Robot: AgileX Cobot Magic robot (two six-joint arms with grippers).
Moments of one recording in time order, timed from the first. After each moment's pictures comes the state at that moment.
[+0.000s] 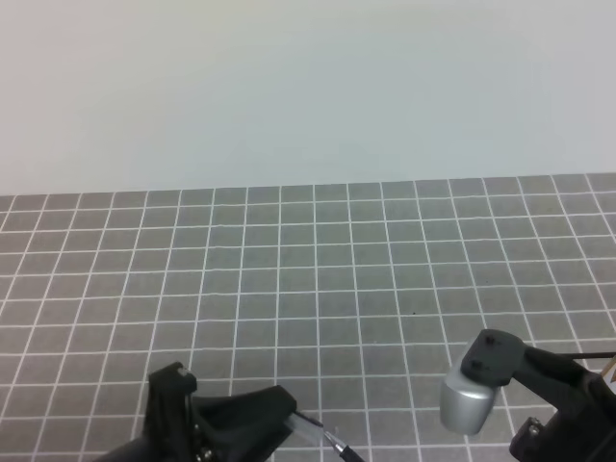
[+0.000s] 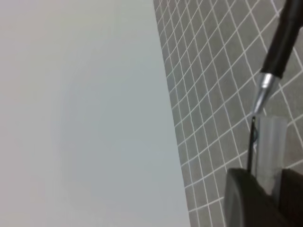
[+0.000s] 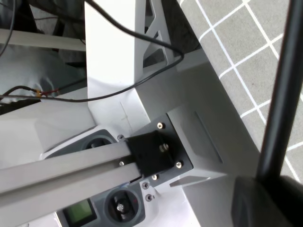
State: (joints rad) left arm -0.86 0.91 -0.27 0.19 -0.39 1.12; right arm 0.61 1.30 -0.96 0.69 1.20 -0.60
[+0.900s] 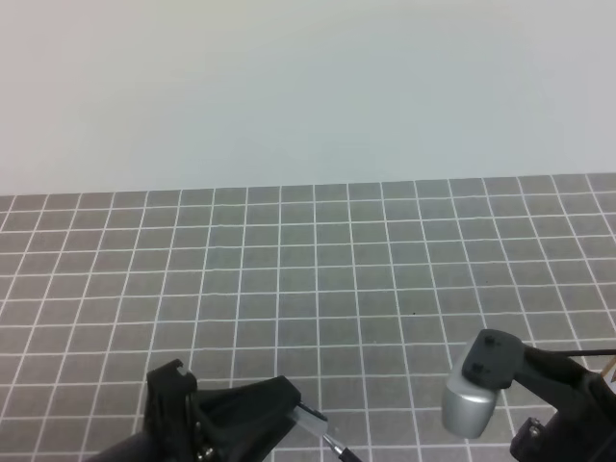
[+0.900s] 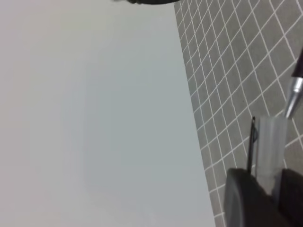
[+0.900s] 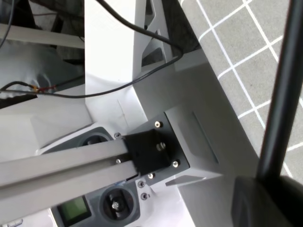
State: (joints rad) left arm -0.86 0.91 -0.27 0.18 -0.43 1.18; right arm 0.61 1.30 -0.96 0.69 1.21 -0.62
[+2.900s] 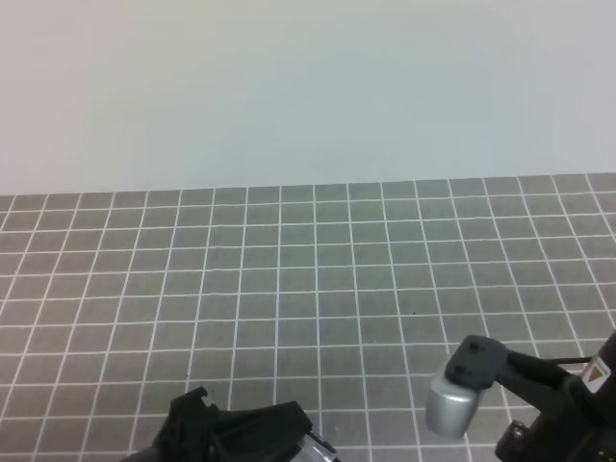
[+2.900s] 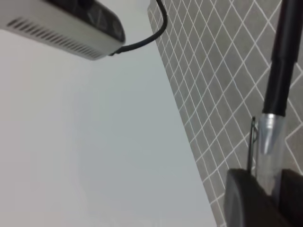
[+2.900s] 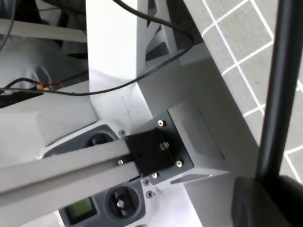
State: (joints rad) left arm -0.86 0.91 -0.27 0.37 -0.41 1.14; right arm 0.61 1.34 -0.98 0.68 1.20 -0.64
